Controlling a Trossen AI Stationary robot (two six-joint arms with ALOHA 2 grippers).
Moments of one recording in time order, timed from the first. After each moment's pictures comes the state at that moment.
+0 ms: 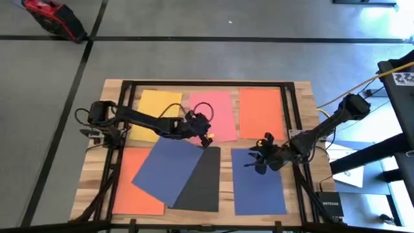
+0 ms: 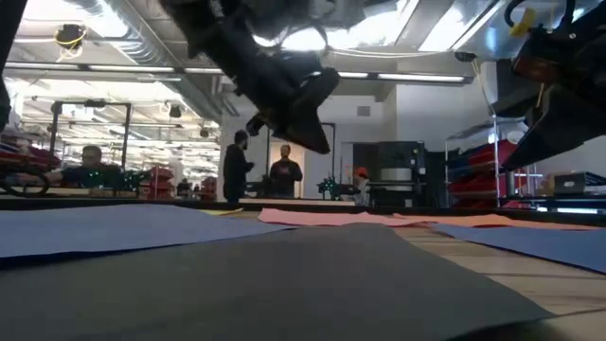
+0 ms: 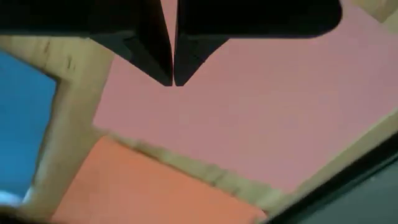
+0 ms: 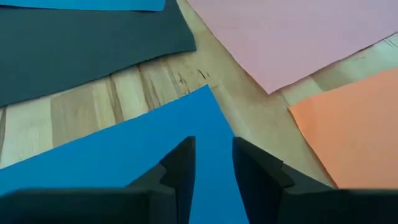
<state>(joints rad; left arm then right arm) 0.00 1.72 0.99 0.10 -0.47 -0.36 0.59 1.07 0.41 -0.32 0.58 0.80</state>
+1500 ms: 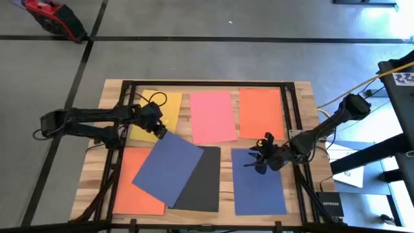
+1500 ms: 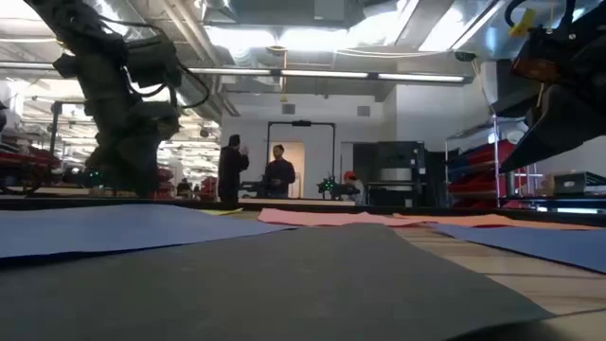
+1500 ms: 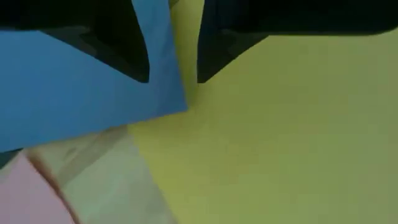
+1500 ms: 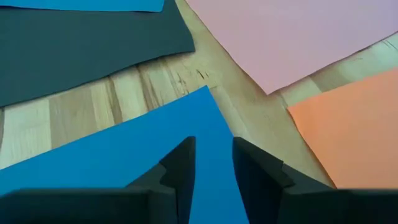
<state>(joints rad) 0.41 1.08 0.45 -0.48 0.11 -0.57 0.59 1.07 0.41 -0.32 0.58 0.80</state>
